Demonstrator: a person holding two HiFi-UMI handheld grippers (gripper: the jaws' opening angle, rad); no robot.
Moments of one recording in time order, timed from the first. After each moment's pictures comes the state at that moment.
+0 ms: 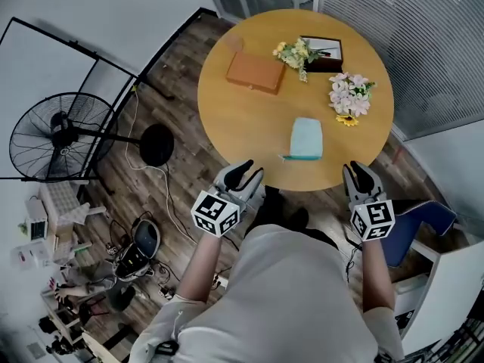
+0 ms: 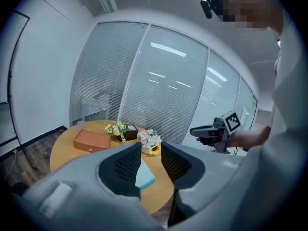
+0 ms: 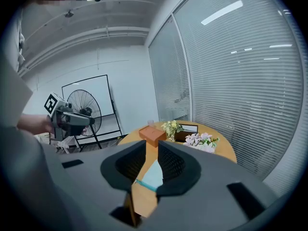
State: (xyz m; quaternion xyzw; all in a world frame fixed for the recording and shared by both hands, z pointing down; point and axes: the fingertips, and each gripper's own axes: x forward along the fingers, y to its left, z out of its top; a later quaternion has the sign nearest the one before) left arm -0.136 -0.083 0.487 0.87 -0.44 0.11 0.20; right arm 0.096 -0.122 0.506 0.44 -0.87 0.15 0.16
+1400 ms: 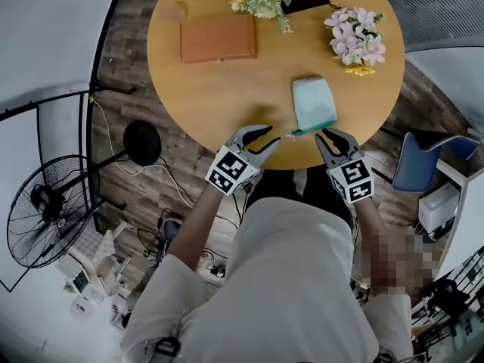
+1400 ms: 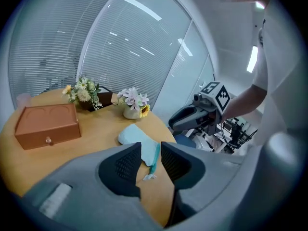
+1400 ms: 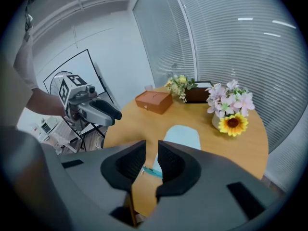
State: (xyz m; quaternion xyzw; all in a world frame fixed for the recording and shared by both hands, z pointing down) left arm -0.130 -0.196 0.697 0.93 -0.14 0.27 0.22; right arm -0.022 -0.181 0.706 0.42 -0.81 0.29 0.28
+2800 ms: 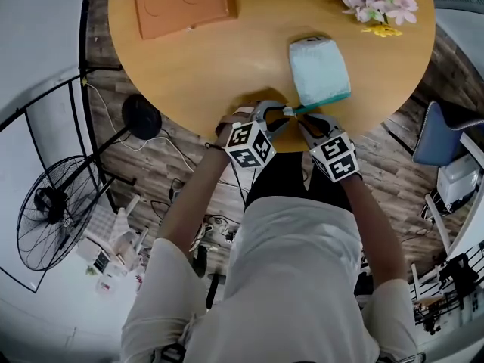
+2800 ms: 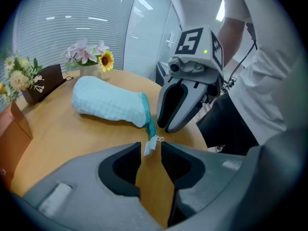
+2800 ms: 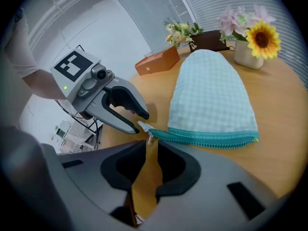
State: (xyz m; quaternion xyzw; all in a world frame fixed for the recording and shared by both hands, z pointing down) left arm -0.097 -0.141 0.865 0.89 0.06 0.45 0.06; right arm -0.076 -0.127 0.871 0.34 -0.79 0.41 0.29
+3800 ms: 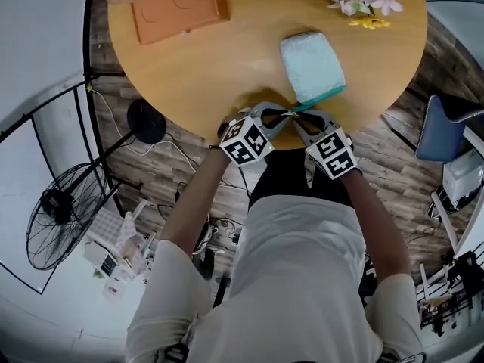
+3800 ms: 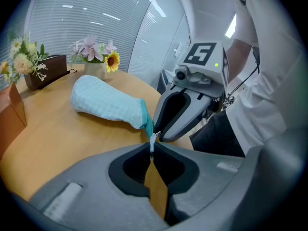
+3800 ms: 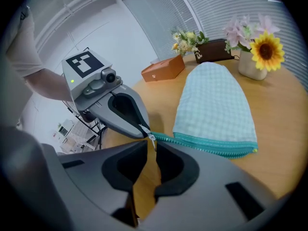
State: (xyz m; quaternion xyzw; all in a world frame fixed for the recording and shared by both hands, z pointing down) left arm -0.082 -0.134 0.850 0.89 0.05 0.43 0.14; right arm -0.077 -0.132 0.854 0.33 -0.82 0.38 0.27
